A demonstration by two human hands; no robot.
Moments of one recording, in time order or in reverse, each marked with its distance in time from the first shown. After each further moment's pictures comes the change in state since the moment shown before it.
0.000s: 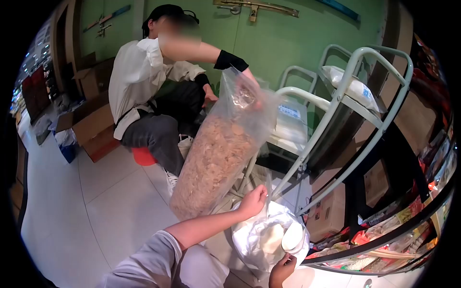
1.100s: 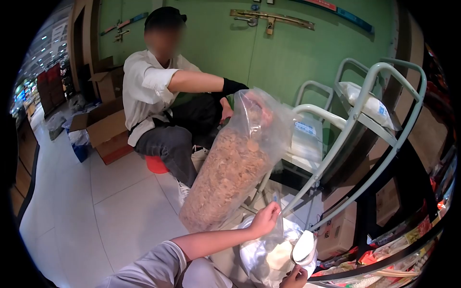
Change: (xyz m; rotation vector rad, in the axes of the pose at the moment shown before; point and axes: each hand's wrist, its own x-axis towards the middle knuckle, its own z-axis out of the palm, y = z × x) left_hand -0.005 0.015 0.002 -0.085 0.068 -0.008; right_hand 0.029 -0.047 -0.012 0.447 -0.163 0.313
